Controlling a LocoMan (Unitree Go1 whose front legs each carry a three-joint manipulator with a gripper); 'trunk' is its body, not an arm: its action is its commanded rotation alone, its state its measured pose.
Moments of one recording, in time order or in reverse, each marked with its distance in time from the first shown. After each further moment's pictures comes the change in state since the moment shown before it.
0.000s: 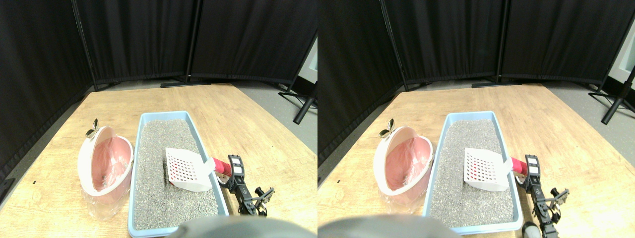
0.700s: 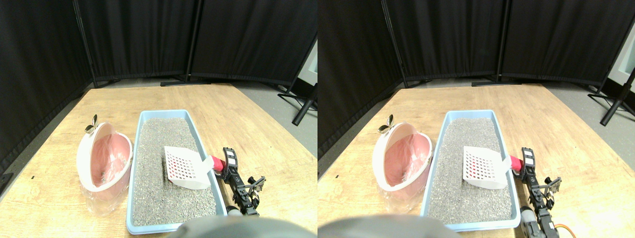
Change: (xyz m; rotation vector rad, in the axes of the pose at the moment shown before) right arm 0.018 -0.001 -0.012 0.037 0.082 0.002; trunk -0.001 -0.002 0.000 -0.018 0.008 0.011
